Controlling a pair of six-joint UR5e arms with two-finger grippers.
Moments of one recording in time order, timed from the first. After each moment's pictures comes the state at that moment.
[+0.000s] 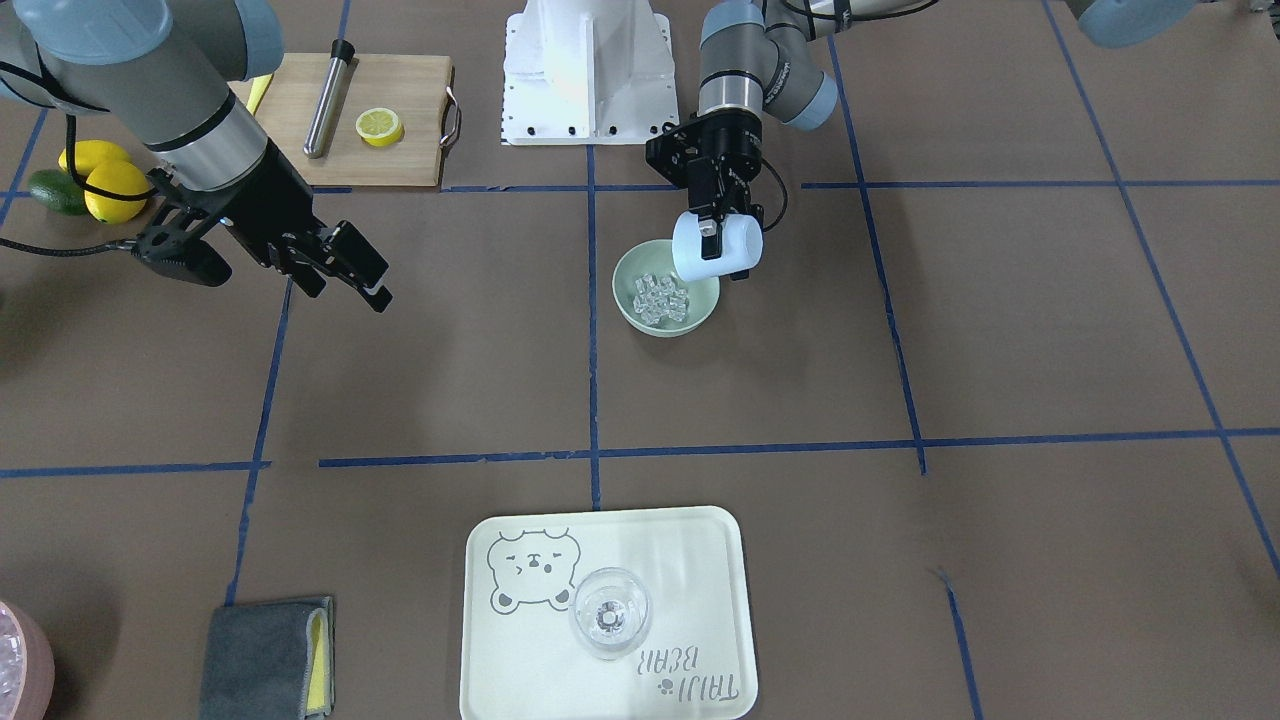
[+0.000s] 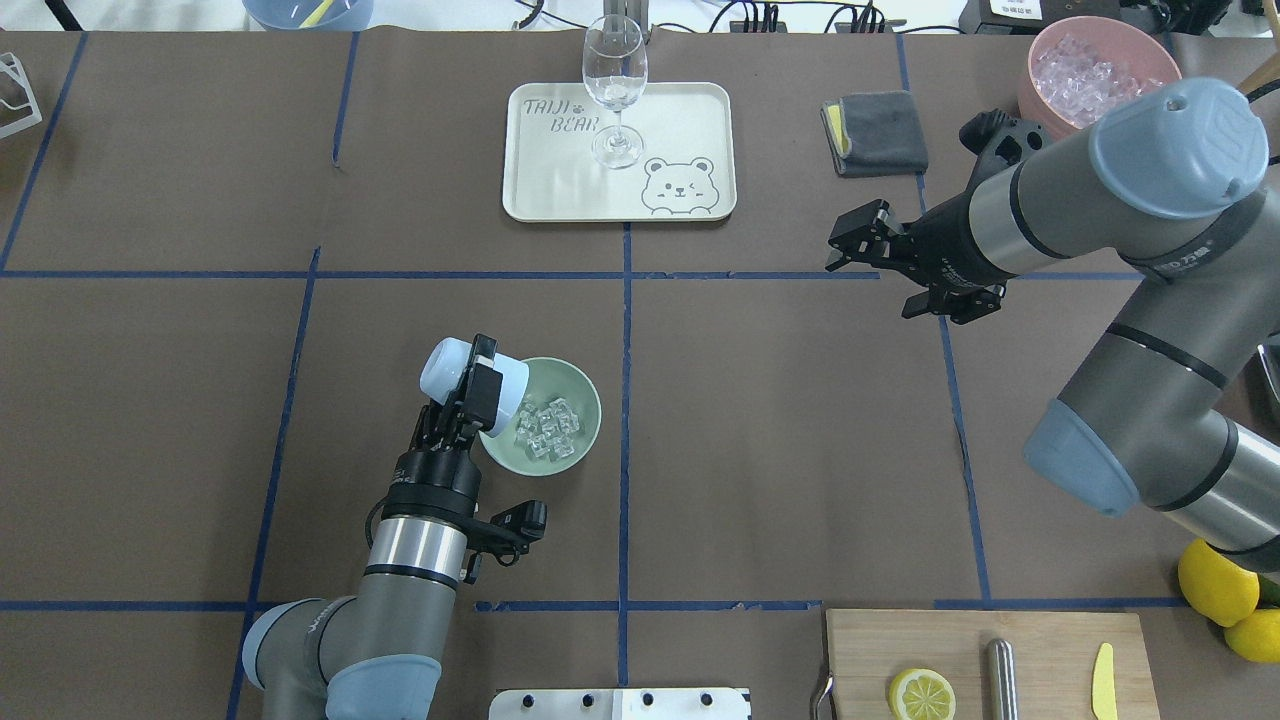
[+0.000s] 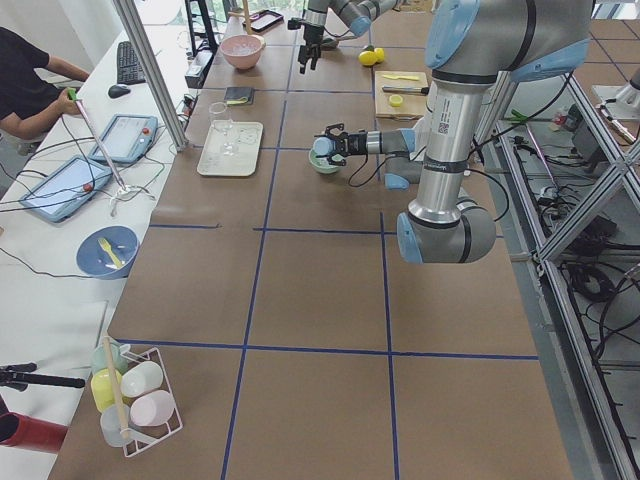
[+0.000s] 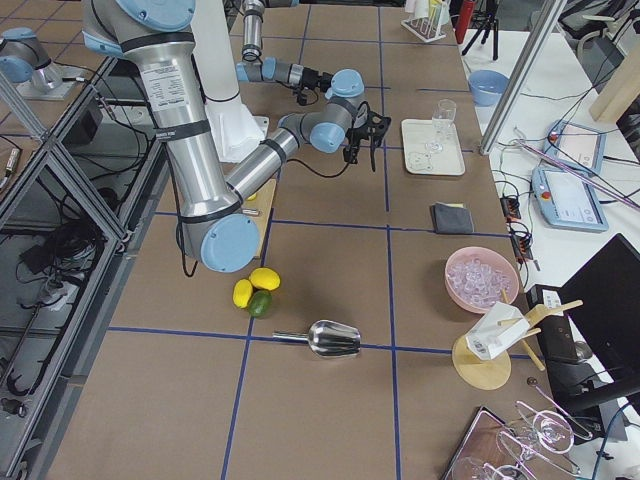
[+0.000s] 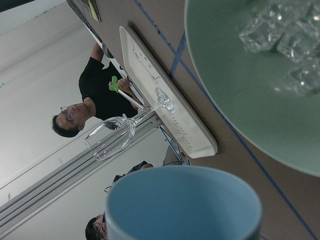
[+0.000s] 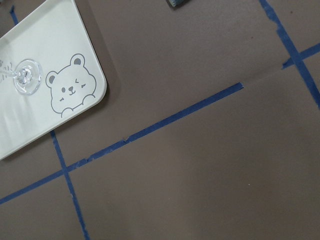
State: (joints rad) left arm -0.09 -1.97 -1.59 -2.53 -0.28 1.23; right arm 0.79 -1.26 1.95 -1.26 2.06 1.58
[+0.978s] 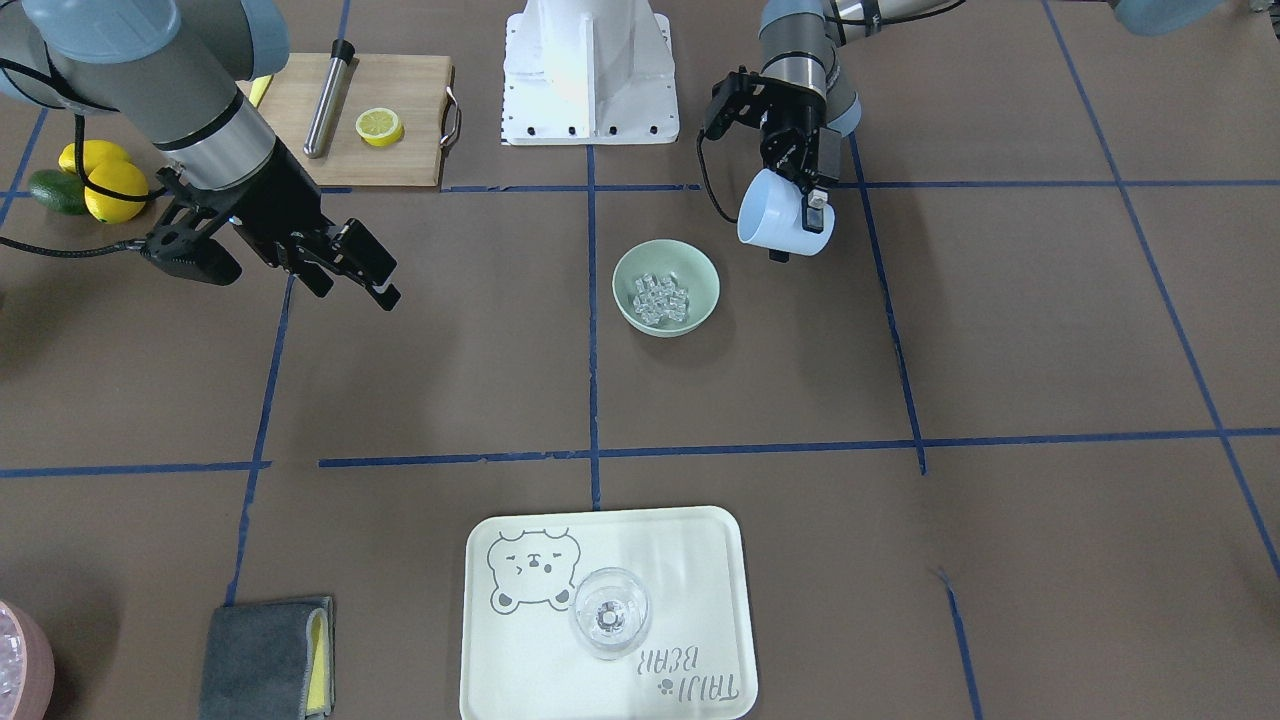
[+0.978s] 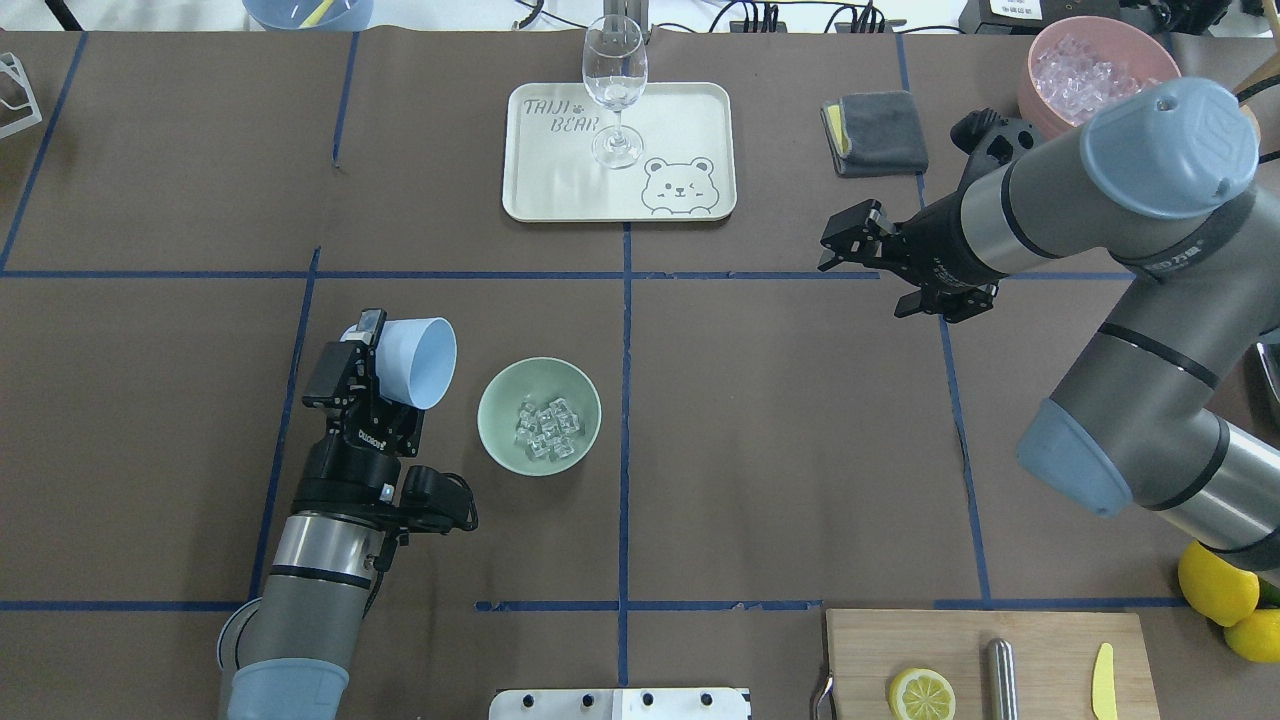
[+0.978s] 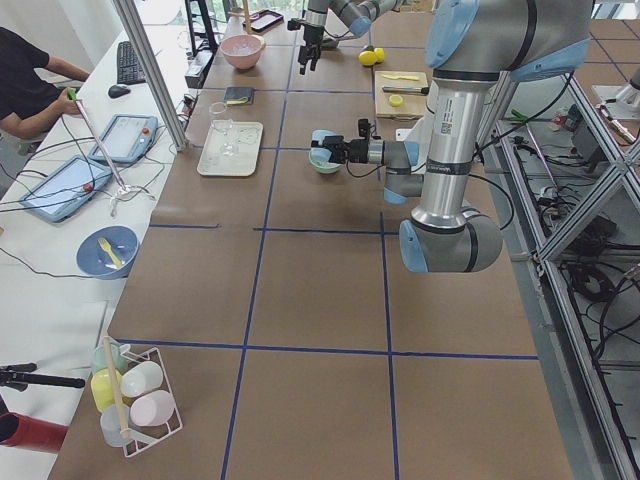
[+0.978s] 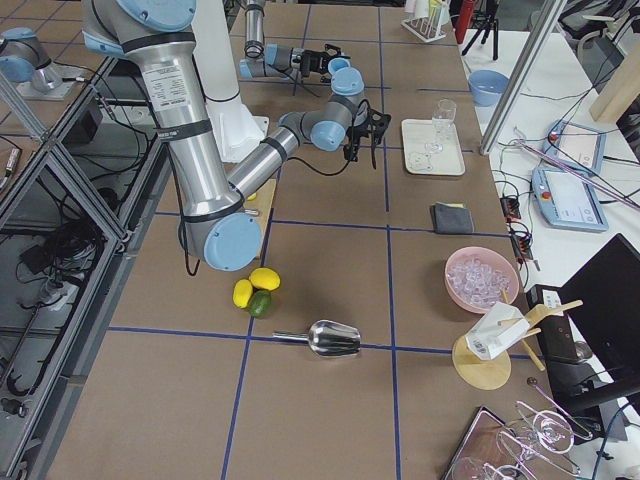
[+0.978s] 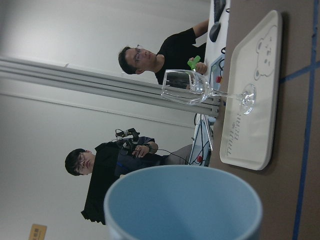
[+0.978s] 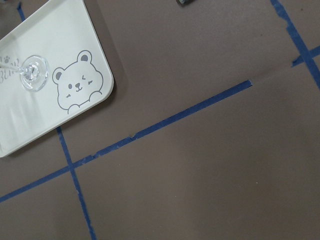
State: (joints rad) left arm -0.10 -1.88 -1.60 -3.00 -0.21 0.53; right arm 0.79 -1.25 1.95 -1.26 2.05 1.57
